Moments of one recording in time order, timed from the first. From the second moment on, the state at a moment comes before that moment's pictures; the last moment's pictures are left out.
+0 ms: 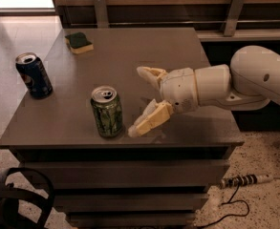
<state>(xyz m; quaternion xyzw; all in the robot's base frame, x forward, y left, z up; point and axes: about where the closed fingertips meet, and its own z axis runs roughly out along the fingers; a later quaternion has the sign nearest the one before) 0.491 0.009 0.885 -0.56 0.58 0.37 0.46</state>
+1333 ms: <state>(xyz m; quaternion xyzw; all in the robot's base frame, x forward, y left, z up) 0.476 0.048 0.879 -0.57 0.52 0.41 0.49</state>
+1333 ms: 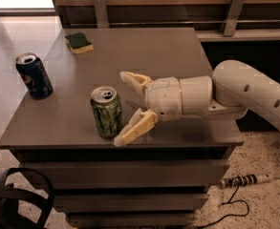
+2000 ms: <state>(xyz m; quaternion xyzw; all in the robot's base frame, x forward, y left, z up) 0.471 0.062 0.875 -0.57 0.52 0.42 0.47</state>
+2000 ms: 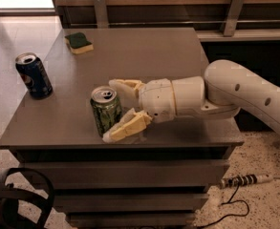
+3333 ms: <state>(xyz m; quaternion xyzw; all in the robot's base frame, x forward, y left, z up) 0.467 0.070 0.877 -0.58 0.52 0.42 0.47</state>
